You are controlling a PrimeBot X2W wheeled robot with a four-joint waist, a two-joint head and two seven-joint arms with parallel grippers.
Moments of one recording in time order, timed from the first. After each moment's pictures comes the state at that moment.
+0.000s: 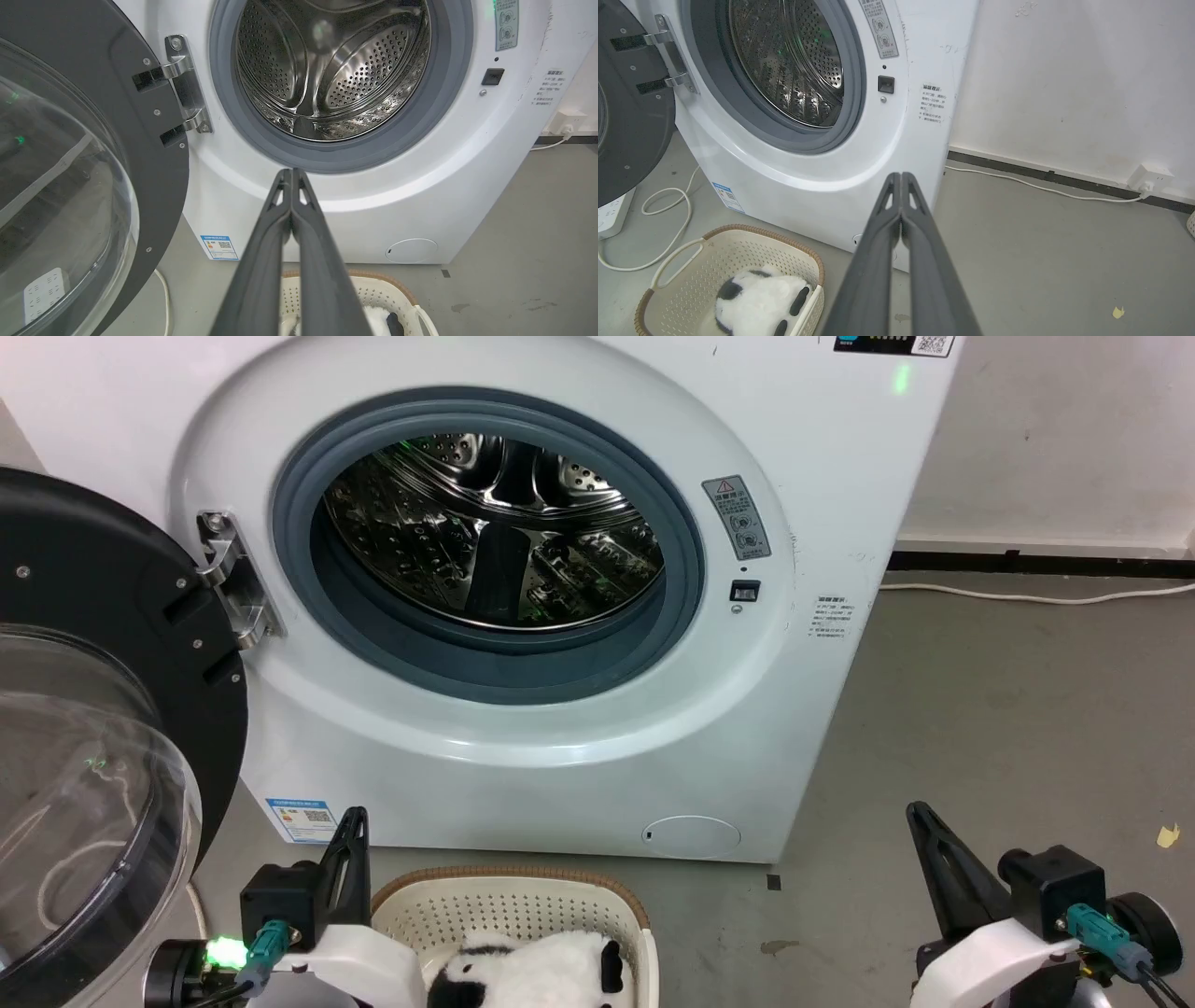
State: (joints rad) left arm 0.02 0.05 0.00 0.00 0.00 0.00 0.00; right arm 0.01 -0.05 0.00 0.00 0.01 0.13 0.00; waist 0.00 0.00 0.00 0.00
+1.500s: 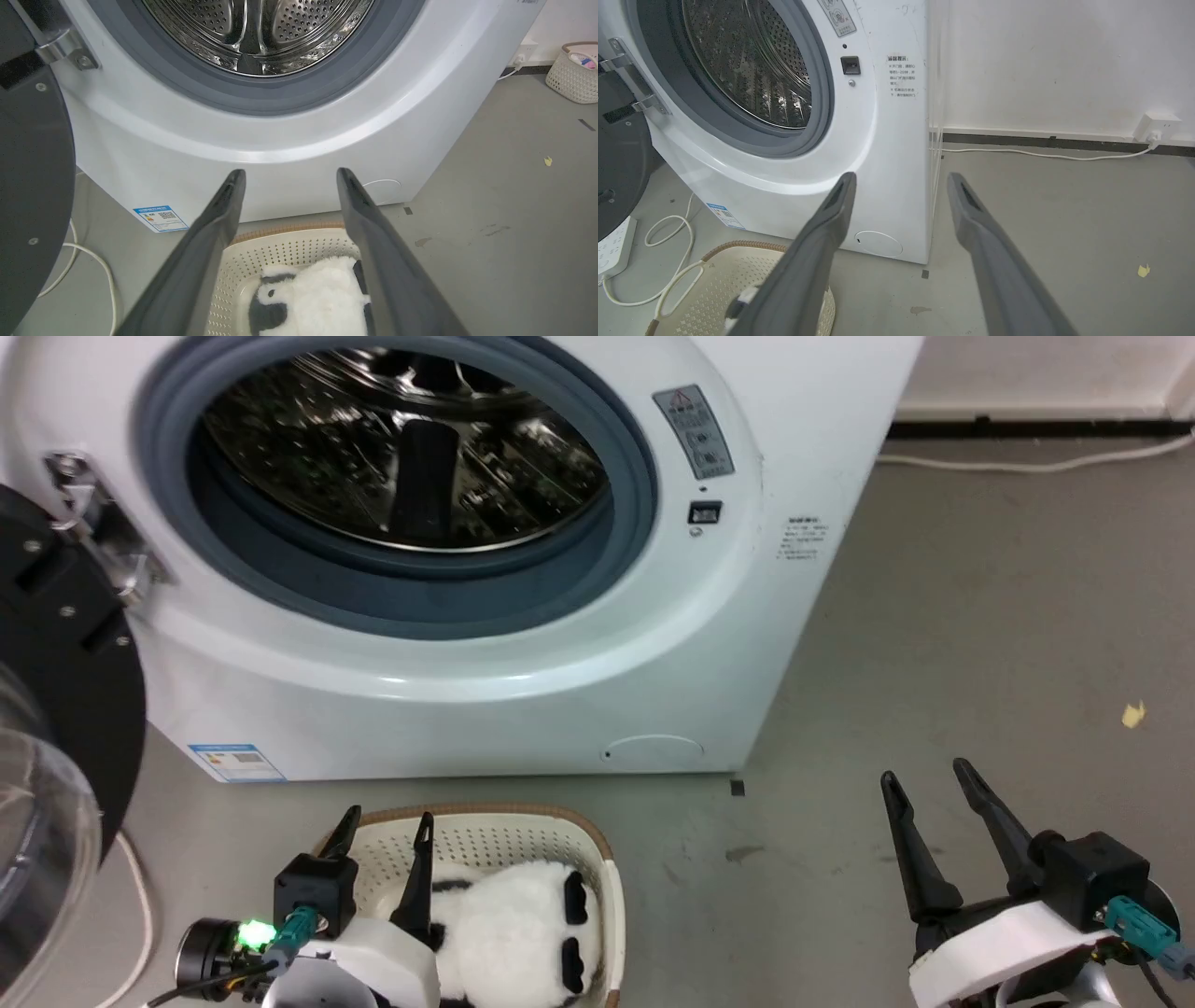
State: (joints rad) left arm -0.05 0.09 -0.06 0.15 -0.05 -0.03 -0.06; right arm -0.01 -0.05 0.01 -0.01 0.13 0.13 -0.07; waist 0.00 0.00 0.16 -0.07
